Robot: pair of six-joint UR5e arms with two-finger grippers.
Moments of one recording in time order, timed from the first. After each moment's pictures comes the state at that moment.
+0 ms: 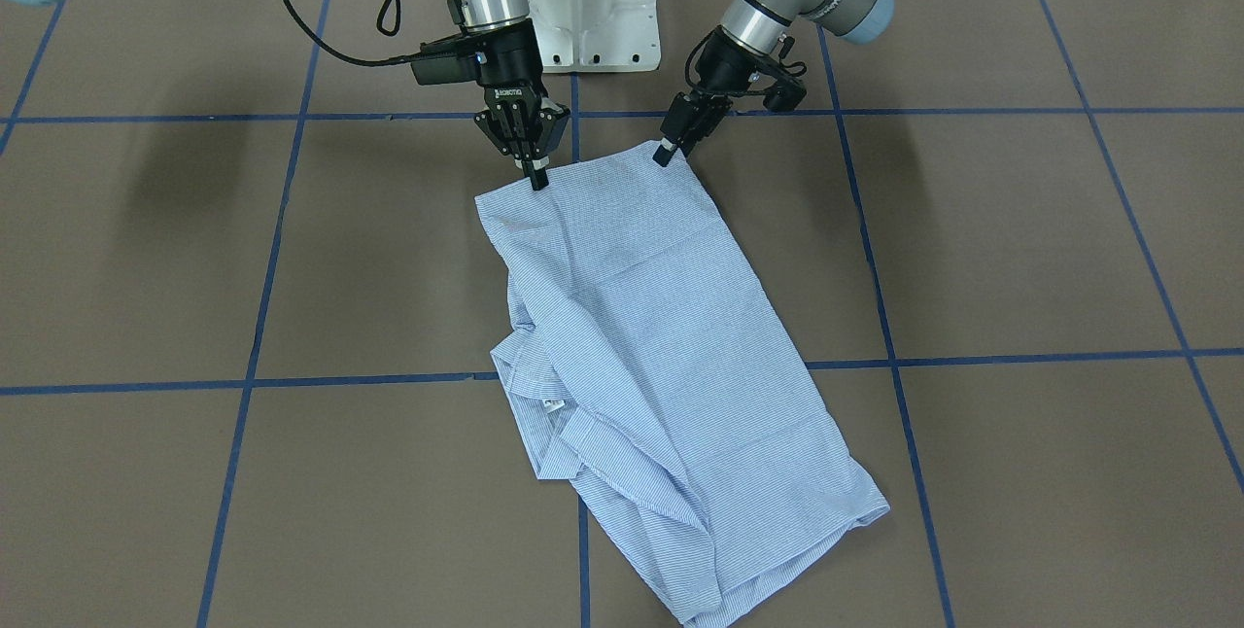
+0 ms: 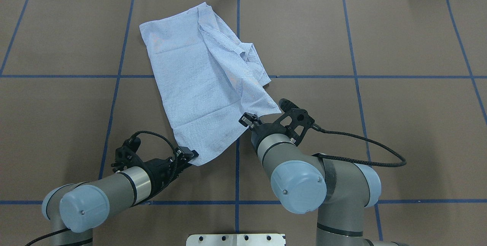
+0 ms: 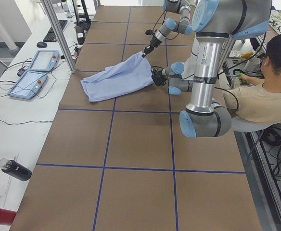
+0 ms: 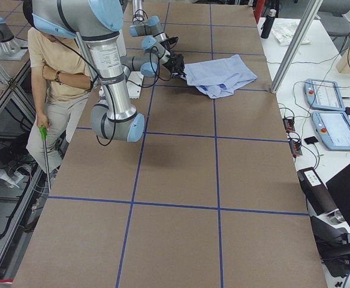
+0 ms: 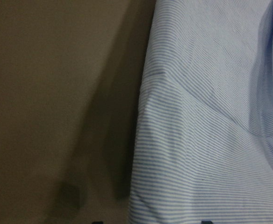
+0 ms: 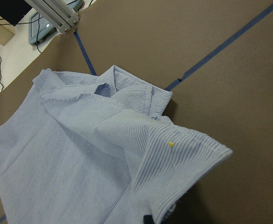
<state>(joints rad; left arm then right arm) -0.18 -1.78 -1.81 -2.49 -1.28 -2.17 0.22 -1.07 1.89 -1.32 1.09 1.97</state>
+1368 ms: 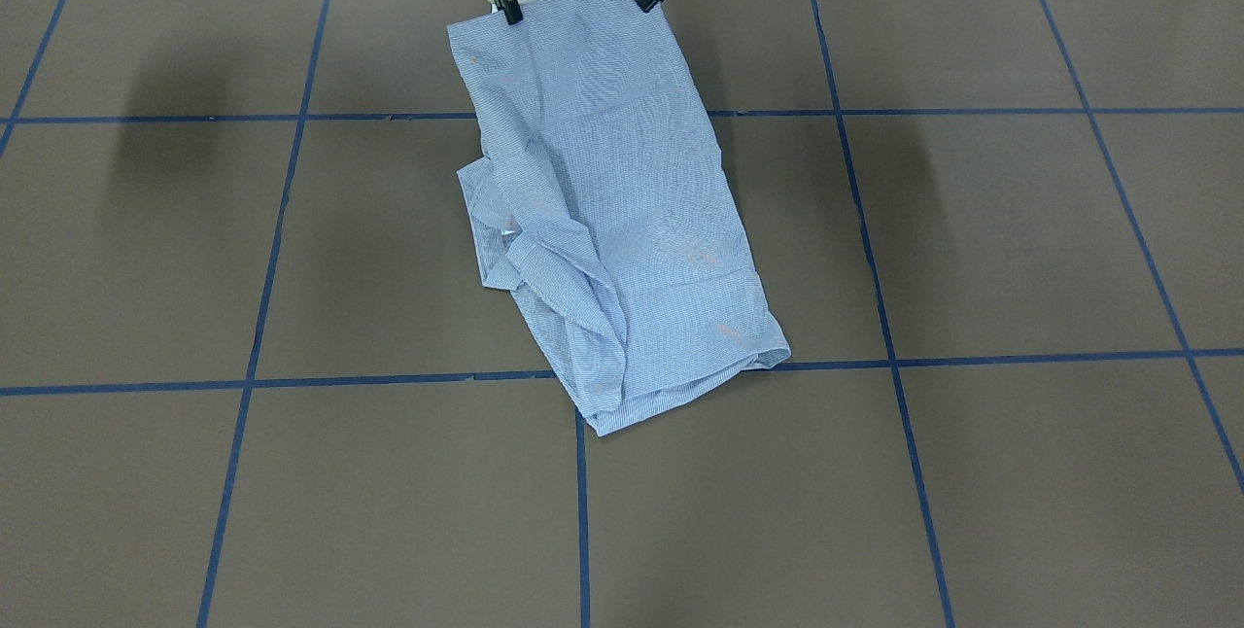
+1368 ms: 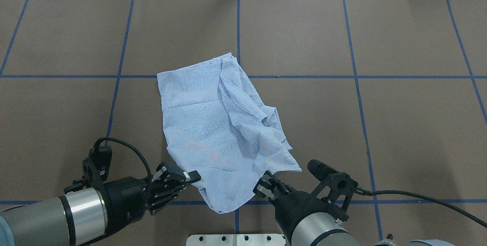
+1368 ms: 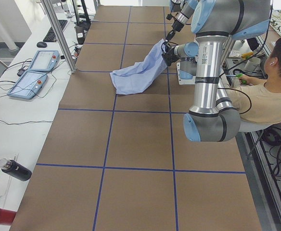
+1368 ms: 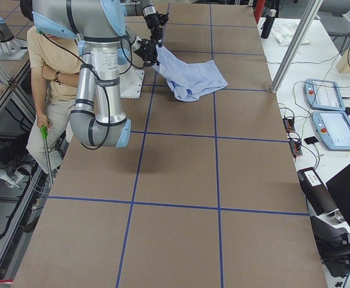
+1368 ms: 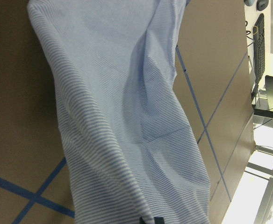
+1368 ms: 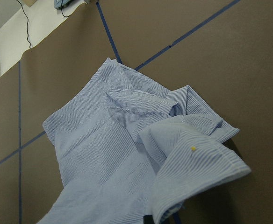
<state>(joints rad) -0.09 -1.65 -2.25 -2.43 -1.30 -2.16 -0.07 -1.21 2.35 -1.65 0.91 1.99</state>
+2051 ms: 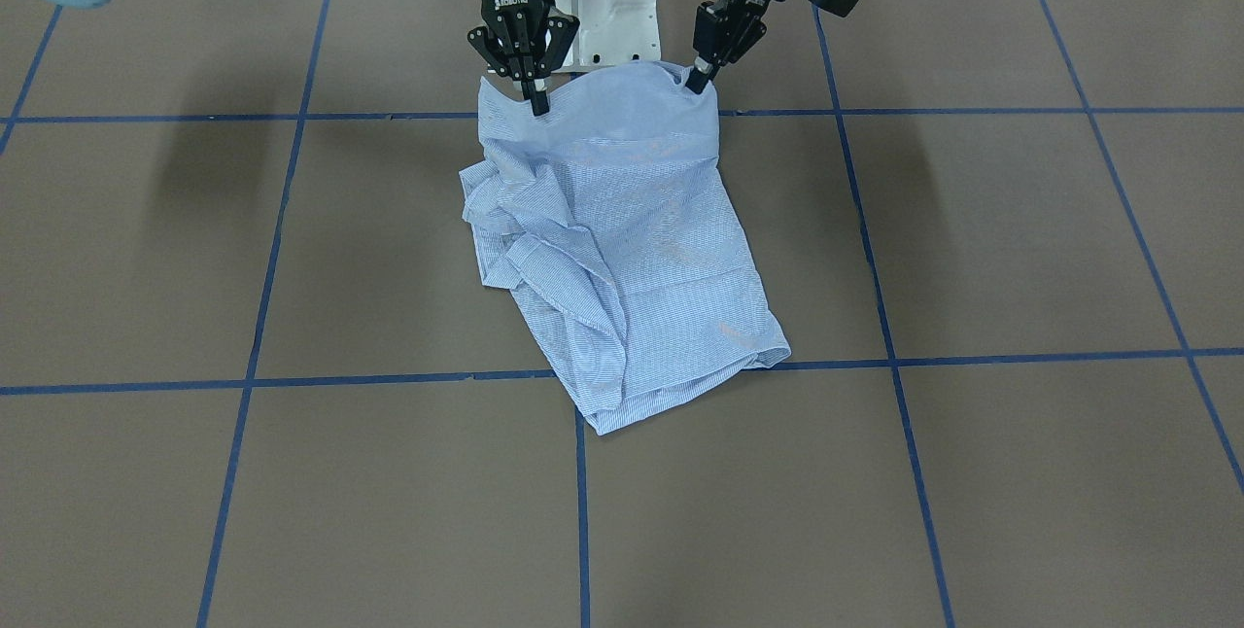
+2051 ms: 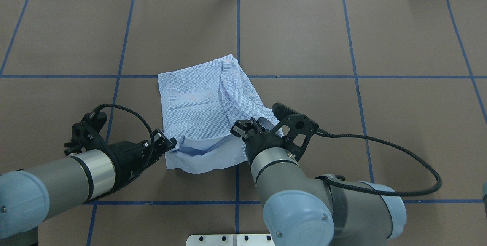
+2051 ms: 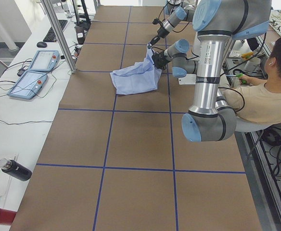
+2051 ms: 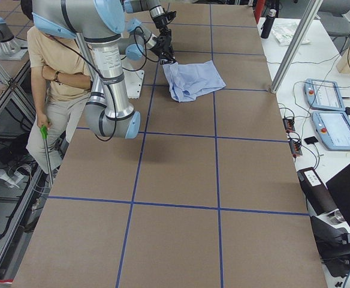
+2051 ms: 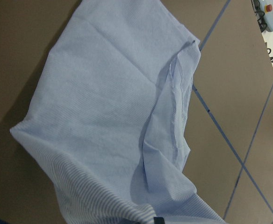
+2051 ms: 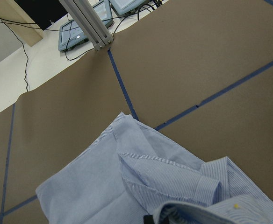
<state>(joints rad) -0.28 -1.72 -2.20 -2.12 -1.33 -2.03 0.18 -0.98 2.07 -1.65 0.98 1.86</state>
